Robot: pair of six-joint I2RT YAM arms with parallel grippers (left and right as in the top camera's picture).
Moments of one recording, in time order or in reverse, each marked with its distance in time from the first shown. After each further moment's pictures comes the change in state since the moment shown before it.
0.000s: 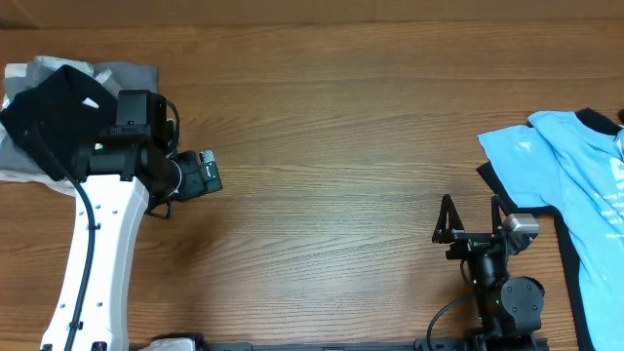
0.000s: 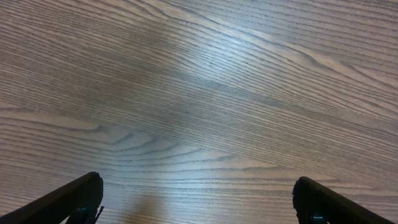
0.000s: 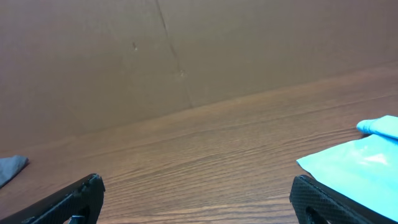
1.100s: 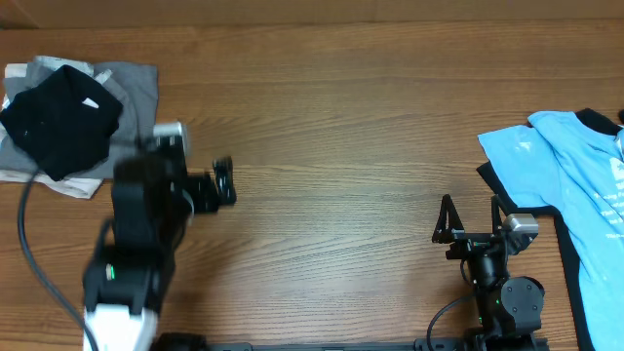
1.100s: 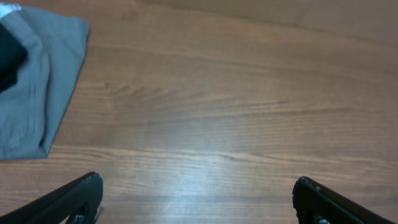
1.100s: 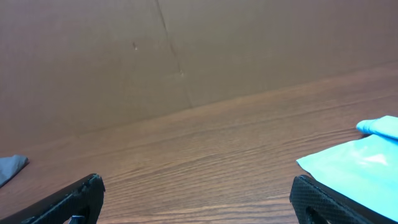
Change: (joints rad) left arm -0.108 -0.561 -0.491 0.669 0.012 0.078; right arm 0.000 0.000 0.000 -0.001 0.000 -0.001
